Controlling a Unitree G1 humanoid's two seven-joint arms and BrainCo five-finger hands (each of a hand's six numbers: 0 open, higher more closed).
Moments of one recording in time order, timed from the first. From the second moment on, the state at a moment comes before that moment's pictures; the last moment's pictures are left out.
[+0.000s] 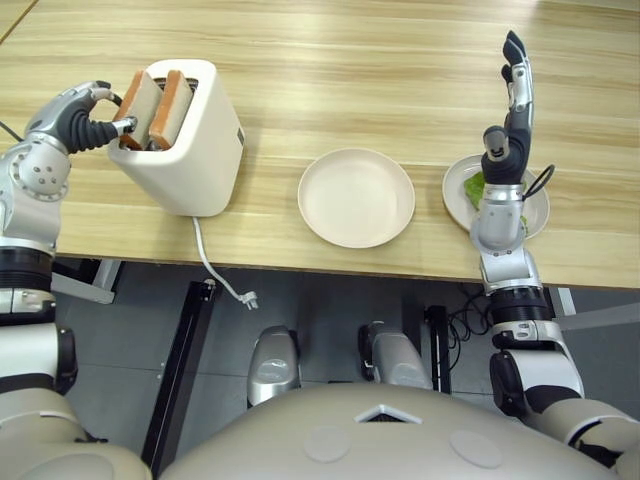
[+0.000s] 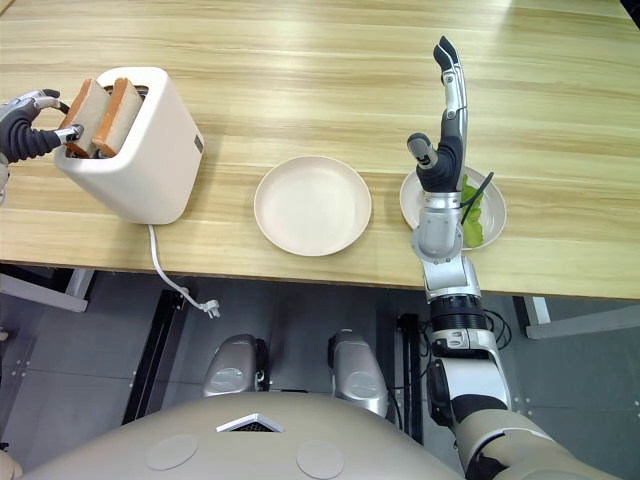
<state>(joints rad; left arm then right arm) -0.46 0.93 -0.03 0.57 0.46 -0.14 -0.21 -0.32 -0.27 -0.05 0.38 -0.37 -0.73 -0.38</state>
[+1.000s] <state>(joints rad) -0.68 0.75 0.16 0.39 0.05 -0.17 -0.31 -0.38 -0.26 -0.05 0.44 -0.30 -0.72 -0.33</state>
